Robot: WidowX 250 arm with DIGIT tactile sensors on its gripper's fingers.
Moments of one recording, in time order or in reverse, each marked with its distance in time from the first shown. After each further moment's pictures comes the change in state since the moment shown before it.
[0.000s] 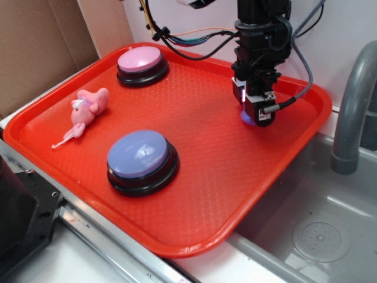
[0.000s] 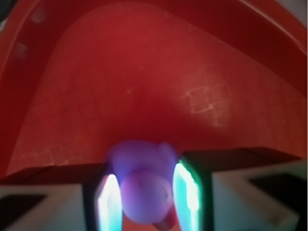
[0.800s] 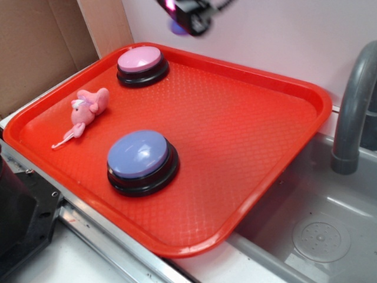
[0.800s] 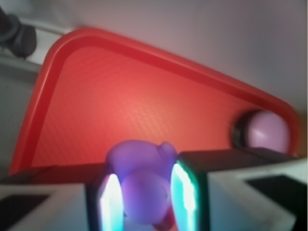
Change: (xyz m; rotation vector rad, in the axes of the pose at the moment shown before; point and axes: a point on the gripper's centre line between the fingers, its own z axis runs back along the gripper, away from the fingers) arm -0.098 -0.024 0.156 0.311 -0.183 0.323
